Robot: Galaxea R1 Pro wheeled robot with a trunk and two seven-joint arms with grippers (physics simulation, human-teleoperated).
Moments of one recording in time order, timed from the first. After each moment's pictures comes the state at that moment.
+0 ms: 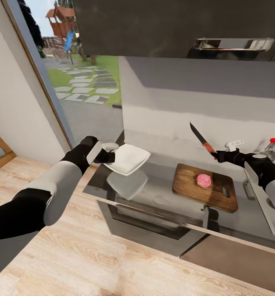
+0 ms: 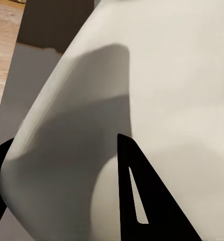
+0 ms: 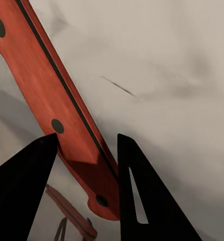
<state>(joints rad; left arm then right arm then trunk) -1.40 -0.09 -0.13 -0.39 0.26 0.92 0.07 -1.30 -0.45 0.23 -0.31 -0.07 0.08 0.48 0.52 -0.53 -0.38</state>
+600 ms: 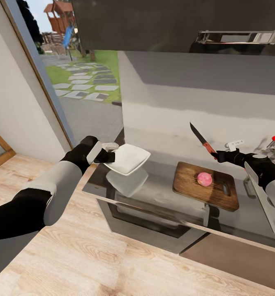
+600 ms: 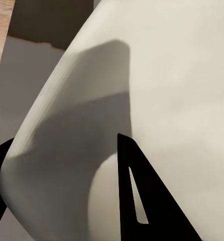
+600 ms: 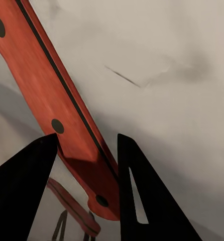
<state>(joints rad) -1.40 -0.09 -0.13 -0.39 0.26 0.92 0.07 -1.30 -0.45 0.23 -0.31 -0.07 0.08 0.48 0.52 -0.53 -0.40</state>
